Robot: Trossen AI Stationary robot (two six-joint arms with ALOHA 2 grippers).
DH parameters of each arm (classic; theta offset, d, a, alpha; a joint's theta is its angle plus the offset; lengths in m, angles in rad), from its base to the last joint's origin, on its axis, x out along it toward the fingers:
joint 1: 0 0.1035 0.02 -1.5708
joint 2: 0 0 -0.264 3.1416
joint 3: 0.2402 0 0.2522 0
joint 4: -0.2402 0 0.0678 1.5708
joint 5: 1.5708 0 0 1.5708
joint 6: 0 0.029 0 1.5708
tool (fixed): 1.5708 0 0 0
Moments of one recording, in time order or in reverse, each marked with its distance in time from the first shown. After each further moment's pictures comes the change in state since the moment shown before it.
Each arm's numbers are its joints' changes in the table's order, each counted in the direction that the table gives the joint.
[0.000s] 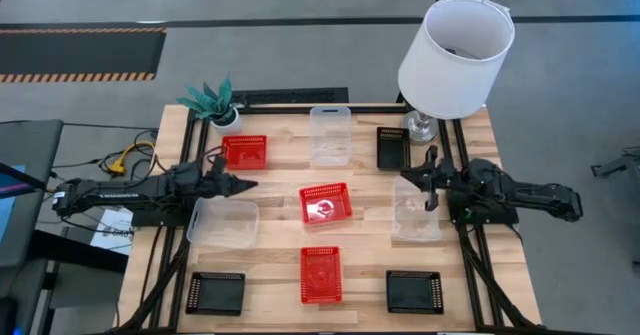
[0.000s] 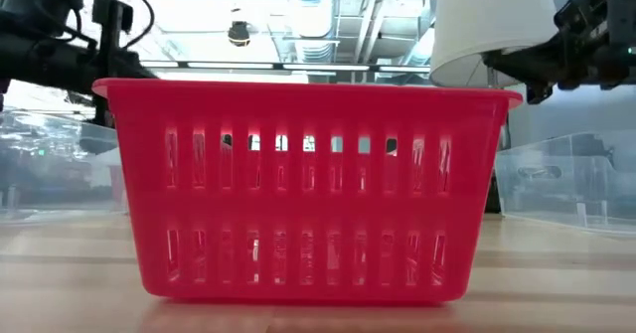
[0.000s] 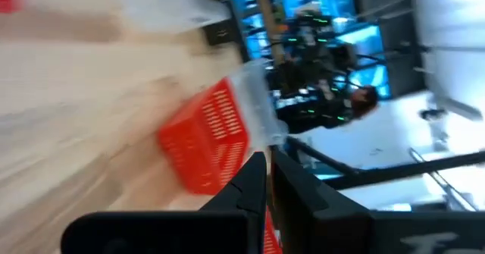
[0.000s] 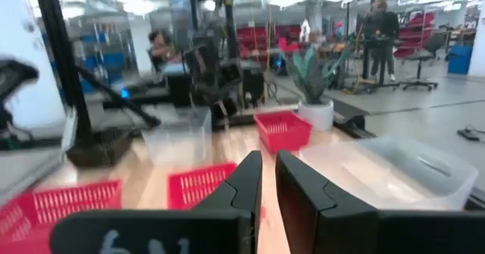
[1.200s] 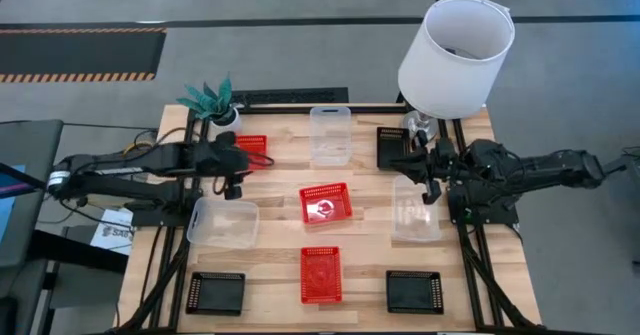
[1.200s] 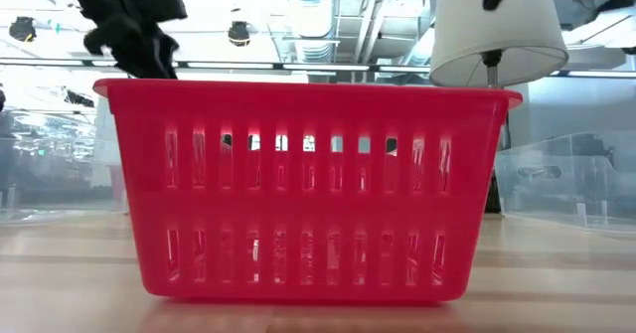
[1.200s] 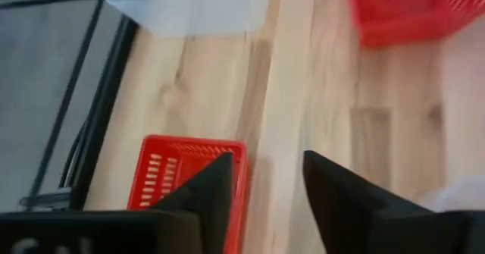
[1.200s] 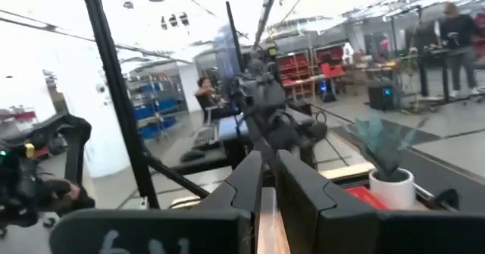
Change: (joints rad) left arm 0.047 0.593 0.709 -0.885 -0.265 1.395; right arm 0.188 0.667 0.508 0.281 0.048 0.125
